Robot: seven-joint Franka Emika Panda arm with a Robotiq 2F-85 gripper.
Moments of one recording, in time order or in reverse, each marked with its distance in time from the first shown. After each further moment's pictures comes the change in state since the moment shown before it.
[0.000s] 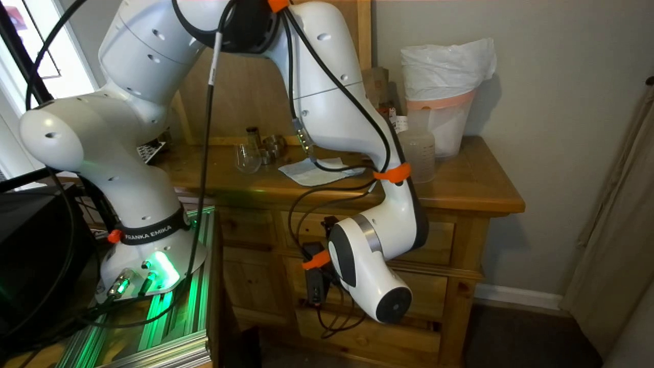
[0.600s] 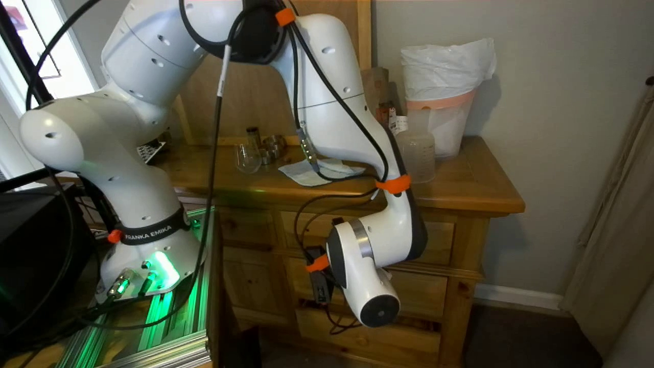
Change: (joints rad) arm 0.001 0.038 0.018 0.001 0.197 0.048 -0.150
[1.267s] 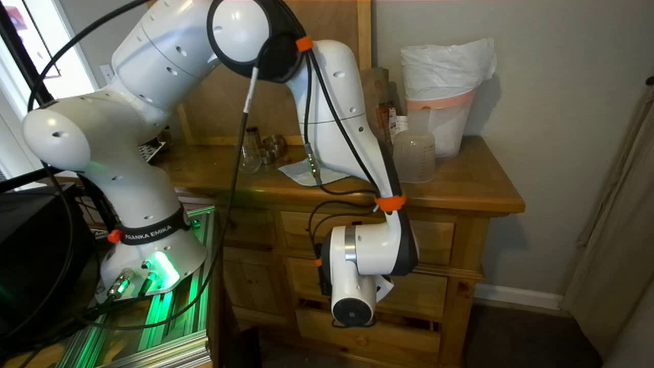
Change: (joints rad) arm 0.075 0.076 -0.009 0.008 0.418 0.047 -0.066
